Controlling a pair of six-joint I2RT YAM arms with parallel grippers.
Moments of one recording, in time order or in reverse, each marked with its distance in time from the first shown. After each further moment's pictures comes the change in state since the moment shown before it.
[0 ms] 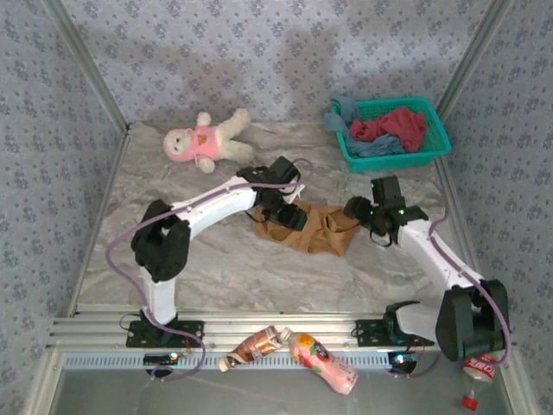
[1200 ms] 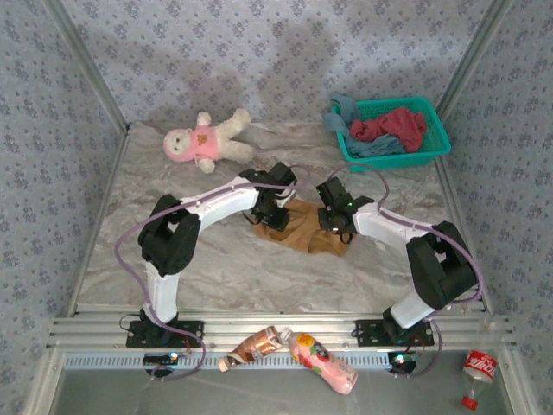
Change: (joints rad) left arm 0.033 0.063 -0.027 -0.048 -0.227 0.072; right arm 0.316 0.371 0.141 0.093 0.270 -0.309
